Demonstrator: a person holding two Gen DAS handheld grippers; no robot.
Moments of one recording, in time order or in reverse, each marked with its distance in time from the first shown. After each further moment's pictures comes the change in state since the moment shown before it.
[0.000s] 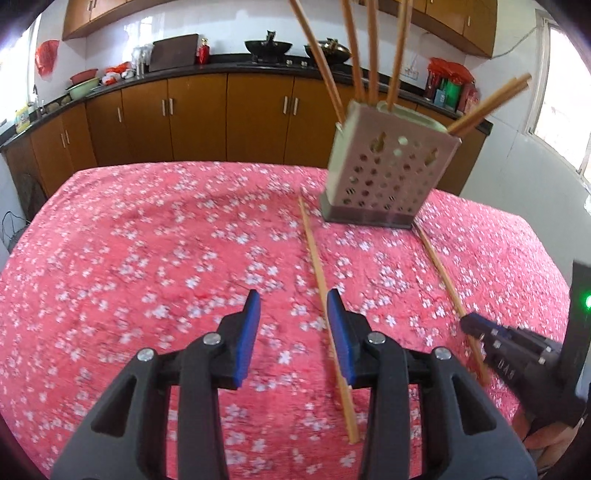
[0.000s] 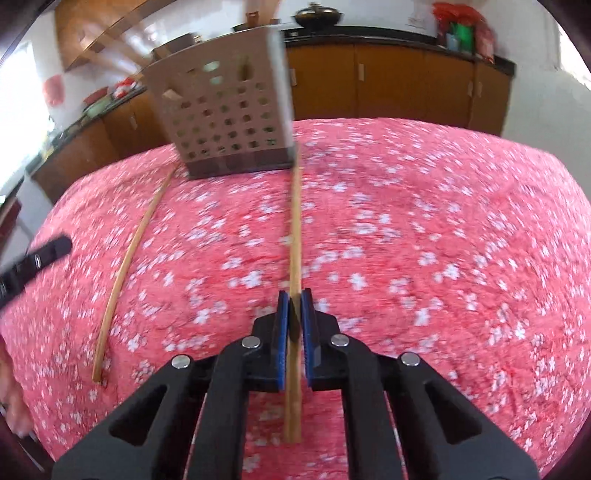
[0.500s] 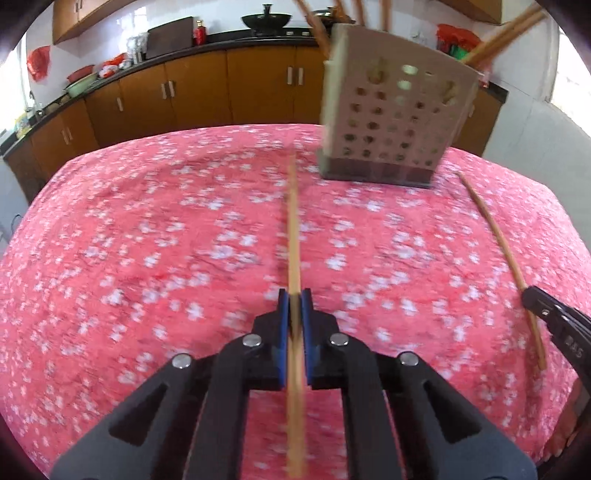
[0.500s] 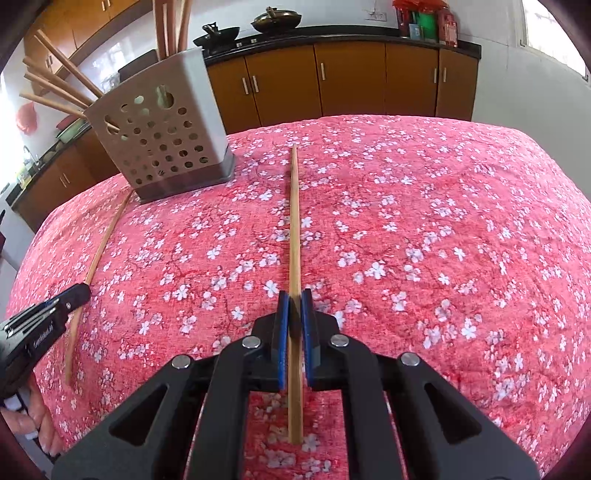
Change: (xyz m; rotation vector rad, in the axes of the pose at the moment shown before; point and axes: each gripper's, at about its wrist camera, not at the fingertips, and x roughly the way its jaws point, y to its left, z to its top) left arm 0.054 -0.014 -0.008 0.032 0.100 0.098; right arm -0.009 -0.028 -0.001 0.048 -0.007 -0.025
